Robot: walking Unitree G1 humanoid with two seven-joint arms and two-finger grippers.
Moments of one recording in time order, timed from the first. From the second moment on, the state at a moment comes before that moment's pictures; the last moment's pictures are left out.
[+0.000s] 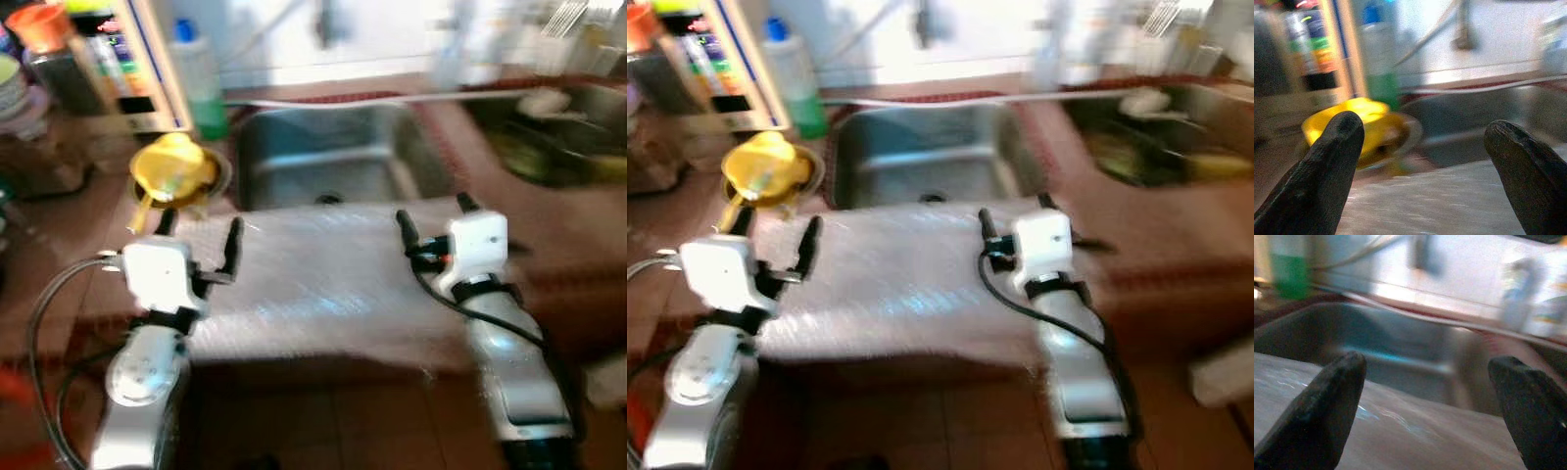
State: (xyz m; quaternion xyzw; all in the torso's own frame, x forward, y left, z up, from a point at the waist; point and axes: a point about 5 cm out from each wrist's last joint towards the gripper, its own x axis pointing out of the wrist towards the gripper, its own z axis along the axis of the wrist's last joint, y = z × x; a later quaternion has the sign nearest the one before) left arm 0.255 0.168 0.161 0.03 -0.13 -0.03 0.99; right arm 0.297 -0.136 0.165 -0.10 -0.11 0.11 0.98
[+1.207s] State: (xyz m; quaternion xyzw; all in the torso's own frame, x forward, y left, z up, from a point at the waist) left arm 0.264 0.156 0.165 -0.02 -0.14 -0.07 0.99; right arm 0.293 -0.136 0.169 -0.07 -0.11 0.14 0.98
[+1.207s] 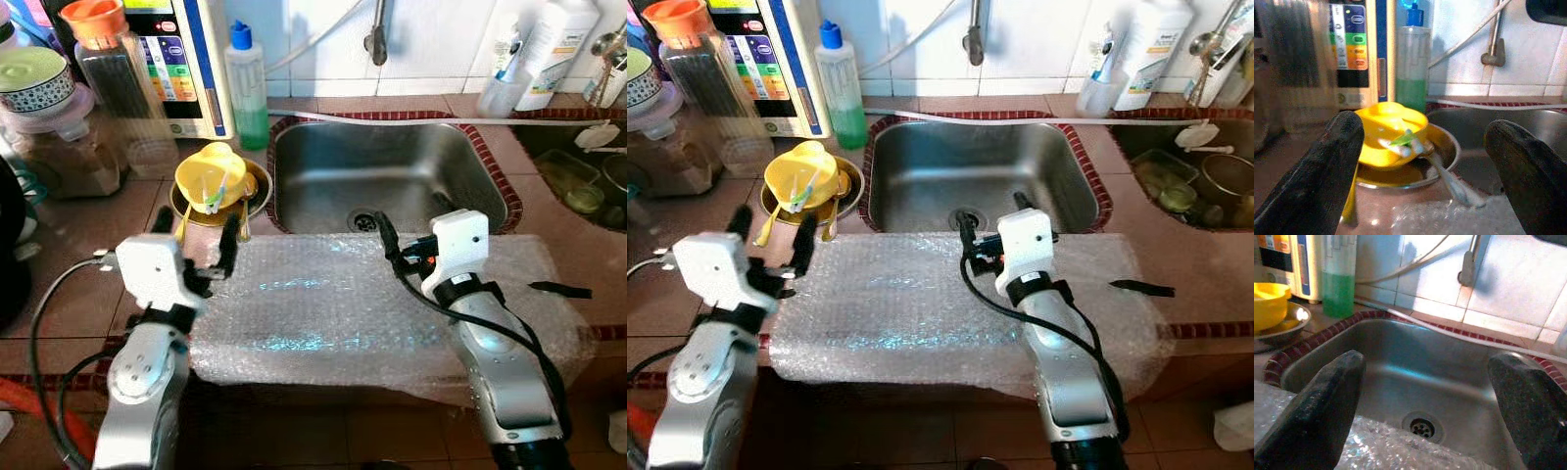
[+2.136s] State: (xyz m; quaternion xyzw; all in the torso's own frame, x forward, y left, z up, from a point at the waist) left arm 0.312 0.135 0.157 -0.02 -0.14 -0.09 0.98; right arm 0.254 -0.146 0.171 -0.01 0.00 0.23 0.97
